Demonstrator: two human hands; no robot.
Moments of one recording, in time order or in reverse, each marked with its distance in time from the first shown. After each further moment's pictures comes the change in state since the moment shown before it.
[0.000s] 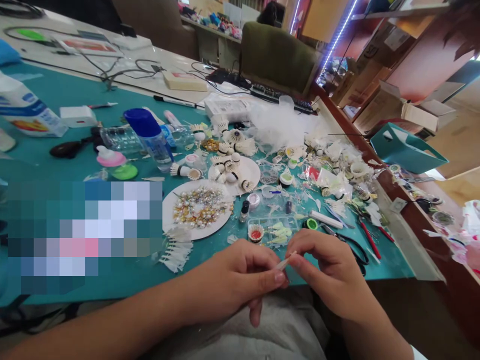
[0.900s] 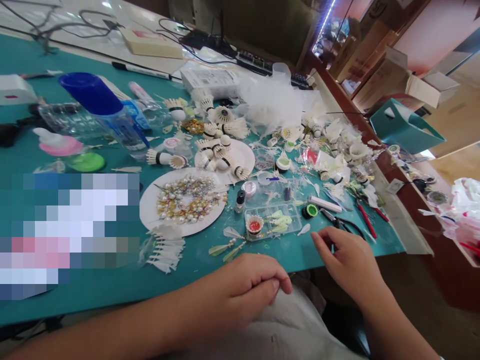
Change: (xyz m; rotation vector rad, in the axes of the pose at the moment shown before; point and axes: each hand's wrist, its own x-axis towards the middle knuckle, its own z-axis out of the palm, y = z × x) left_hand -0.008 -0.001 0.001 0.508 -0.045 0.005; right_hand -0.041 0.041 -0.019 -0.904 0.099 0.362
